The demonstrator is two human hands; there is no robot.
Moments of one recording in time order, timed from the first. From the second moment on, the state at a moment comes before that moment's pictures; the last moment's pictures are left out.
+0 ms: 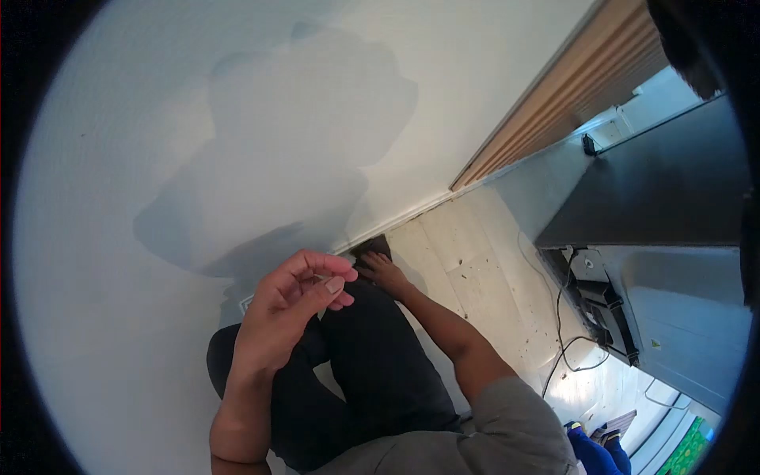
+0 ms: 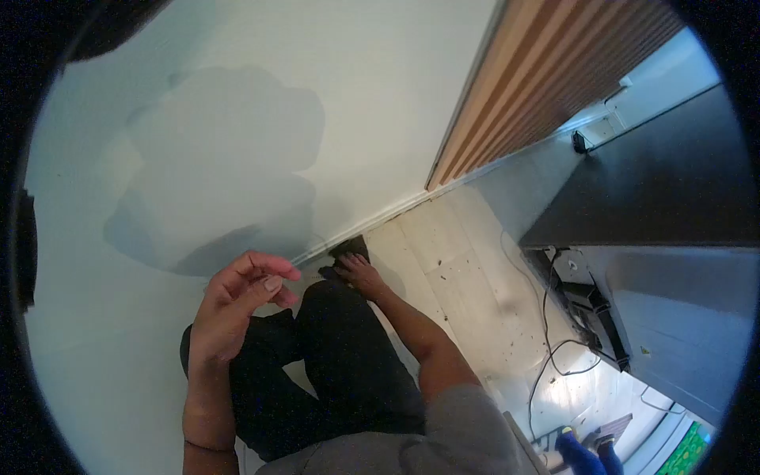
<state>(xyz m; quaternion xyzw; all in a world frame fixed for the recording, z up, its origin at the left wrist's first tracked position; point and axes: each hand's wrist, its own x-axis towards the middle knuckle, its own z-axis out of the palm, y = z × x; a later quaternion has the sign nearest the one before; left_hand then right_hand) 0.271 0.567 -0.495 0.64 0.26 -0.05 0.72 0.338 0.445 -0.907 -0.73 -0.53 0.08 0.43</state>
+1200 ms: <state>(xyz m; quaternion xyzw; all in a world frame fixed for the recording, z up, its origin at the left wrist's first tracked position) 0.262 0.576 -0.492 0.69 0.22 0.03 0.69 0.367 0.176 -0.790 -0.89 -0.39 0.23 0.06</state>
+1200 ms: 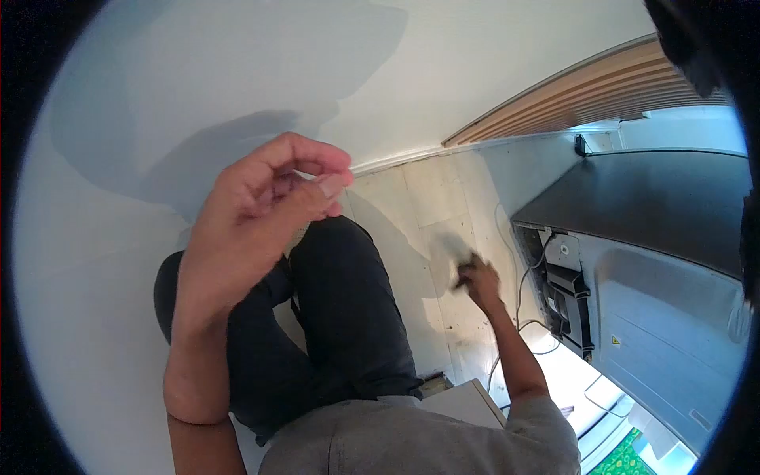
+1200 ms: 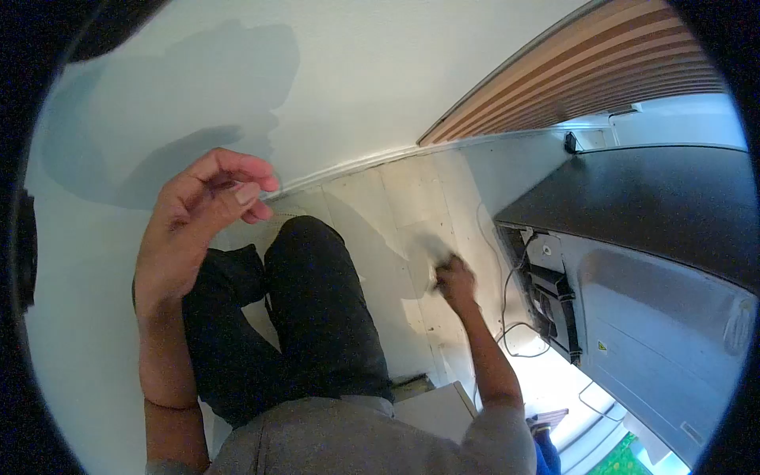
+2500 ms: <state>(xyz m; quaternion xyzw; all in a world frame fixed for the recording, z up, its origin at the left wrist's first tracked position) 0.338 0.558 -0.493 0.86 0.09 0.04 0.51 0.412 0.409 -0.931 -0.90 -0.24 0.04 0.37</state>
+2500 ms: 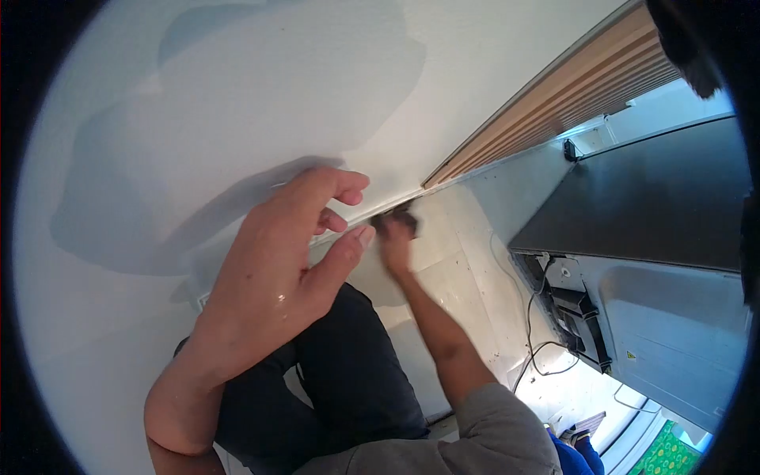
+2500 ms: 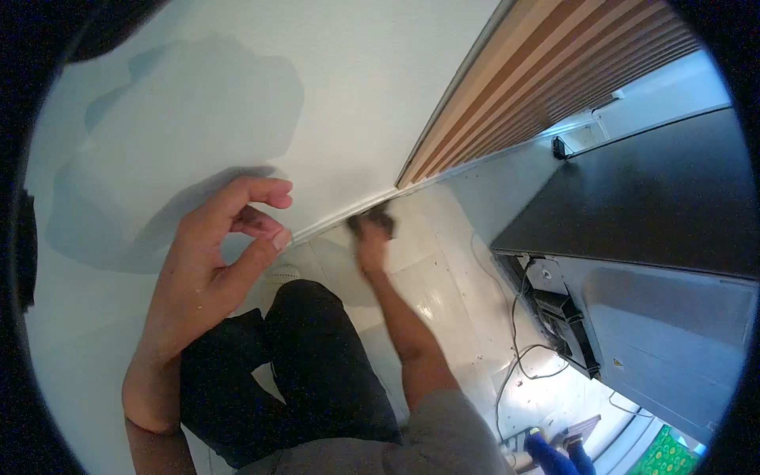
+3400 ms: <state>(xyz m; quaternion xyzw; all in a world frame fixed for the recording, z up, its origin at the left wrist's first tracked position) 0.327 0.538 -0.499 0.92 0.04 -0.01 0.39 0.436 0.292 -0.892 -0.94 -0.29 0.08 0.19</state>
